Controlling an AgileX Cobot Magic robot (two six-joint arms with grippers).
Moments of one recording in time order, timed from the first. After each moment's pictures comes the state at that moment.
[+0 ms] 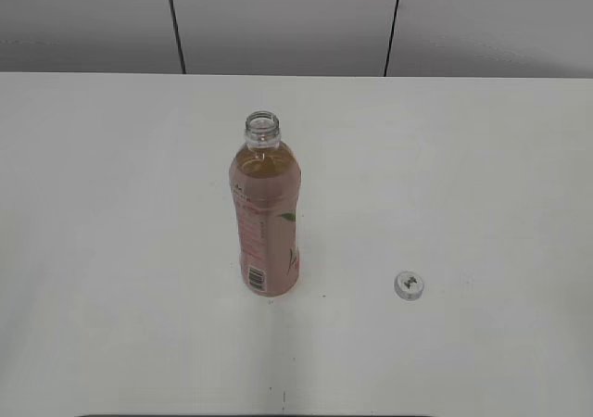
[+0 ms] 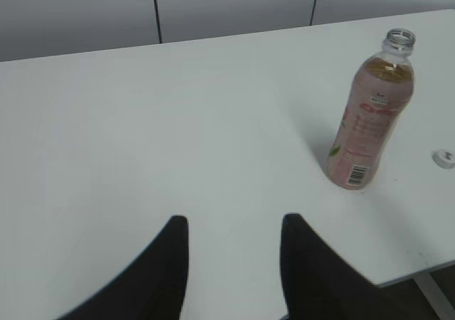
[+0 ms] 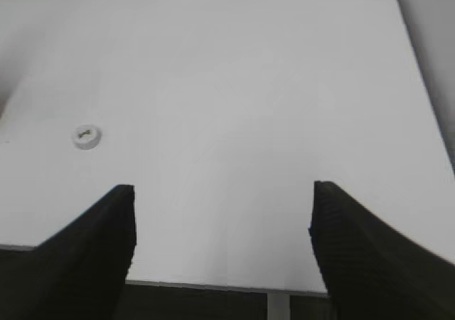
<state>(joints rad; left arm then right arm) -0.20 -0.01 -0.56 -0.02 1.03 0.01 0.29 -0.01 -0.51 -0.12 1.10 0.02</state>
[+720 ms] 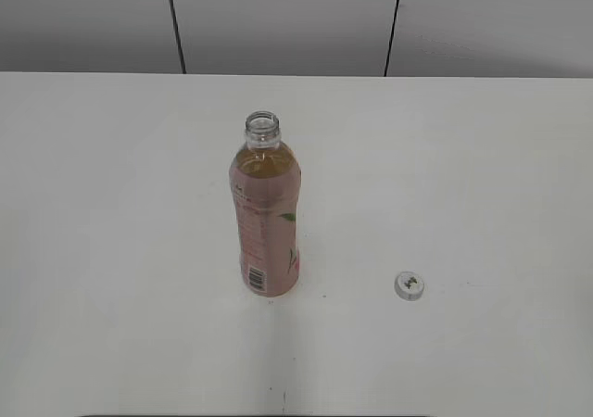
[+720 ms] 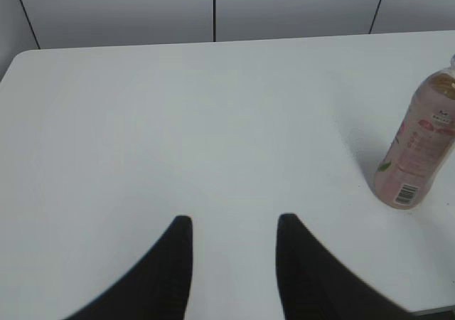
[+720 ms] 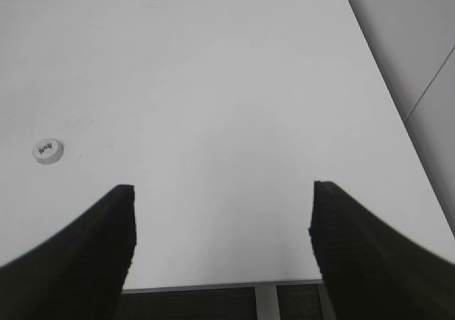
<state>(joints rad) -0.06 -0.01 -0.56 -0.02 1.03 0.01 0.13 -0.01 -0.51 -0.12 1.10 0.02</state>
